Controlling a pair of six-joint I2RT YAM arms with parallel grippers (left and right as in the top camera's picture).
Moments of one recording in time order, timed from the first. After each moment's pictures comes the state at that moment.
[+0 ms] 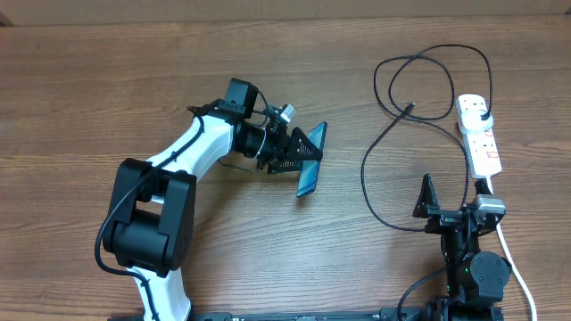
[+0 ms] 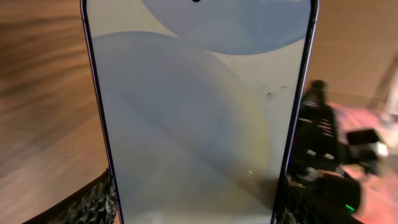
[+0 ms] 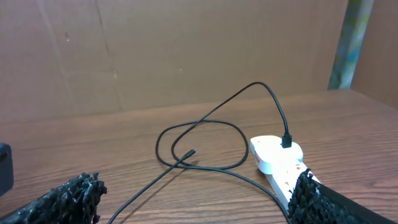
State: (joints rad) left arm -0.31 1.99 1.30 -0.62 1.14 -0.34; right arm -0.12 0.01 0.02 -0.03 -0.04 0.07
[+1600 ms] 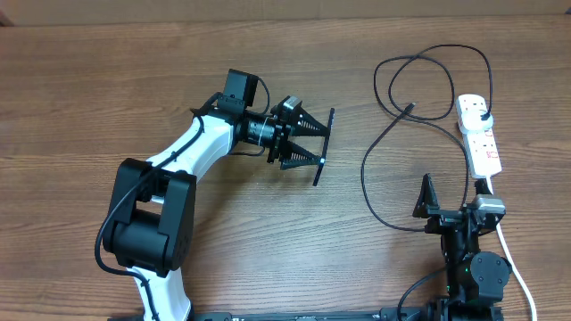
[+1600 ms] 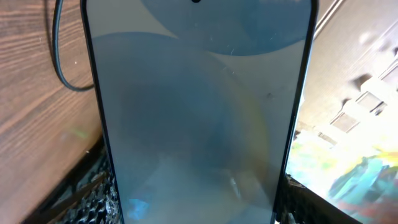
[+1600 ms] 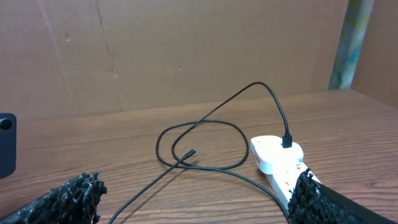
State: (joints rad) left arm -0.31 1.99 1.30 -0.36 1.42 -0.95; right arm -0.12 0.01 0.02 -0.03 -0.04 0.08
